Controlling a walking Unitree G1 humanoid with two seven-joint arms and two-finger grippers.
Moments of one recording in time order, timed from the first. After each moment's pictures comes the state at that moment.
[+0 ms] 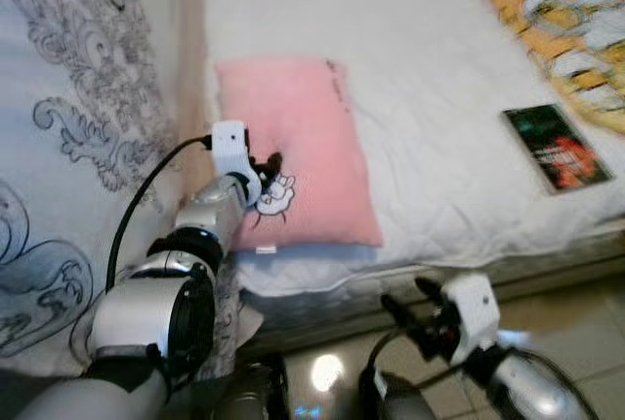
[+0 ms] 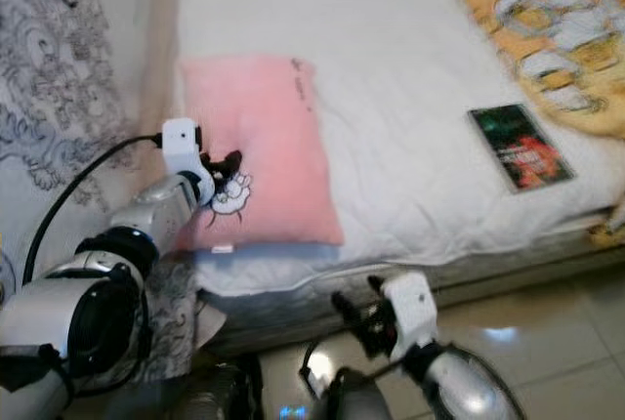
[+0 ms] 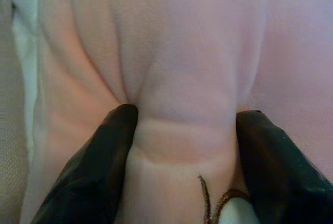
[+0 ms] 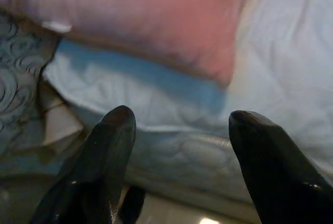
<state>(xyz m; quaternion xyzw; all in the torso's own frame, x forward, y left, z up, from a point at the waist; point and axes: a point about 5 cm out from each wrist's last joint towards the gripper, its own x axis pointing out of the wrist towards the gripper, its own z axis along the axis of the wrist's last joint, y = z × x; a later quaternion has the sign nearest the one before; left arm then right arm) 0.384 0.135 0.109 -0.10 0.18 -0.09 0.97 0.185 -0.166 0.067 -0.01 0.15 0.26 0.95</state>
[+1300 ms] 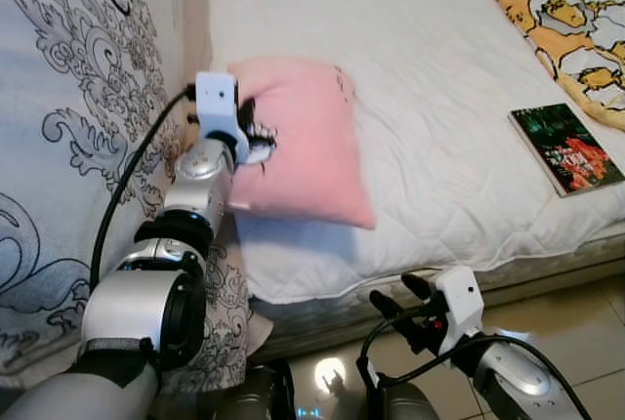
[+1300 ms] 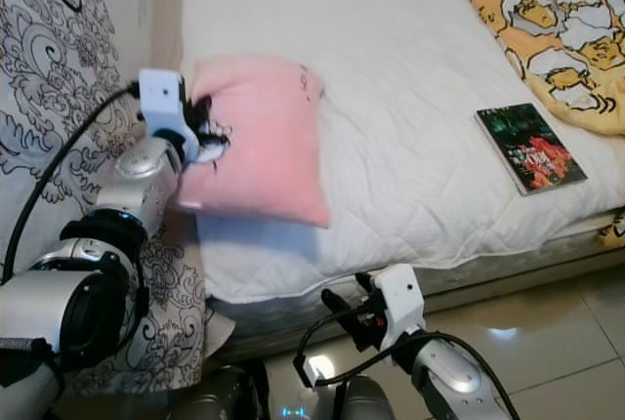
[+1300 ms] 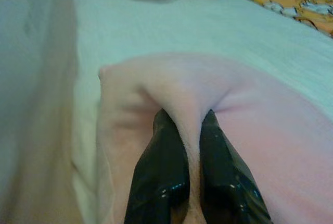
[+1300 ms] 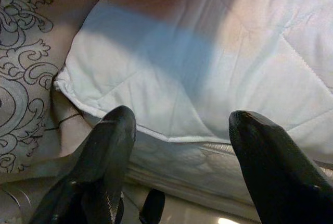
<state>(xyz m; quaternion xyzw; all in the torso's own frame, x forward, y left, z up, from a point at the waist) 0.401 0.154 0.173 0.01 -0.01 -0.06 1.00 0.194 -0.155 0.055 0.02 0.18 0.29 0.94</state>
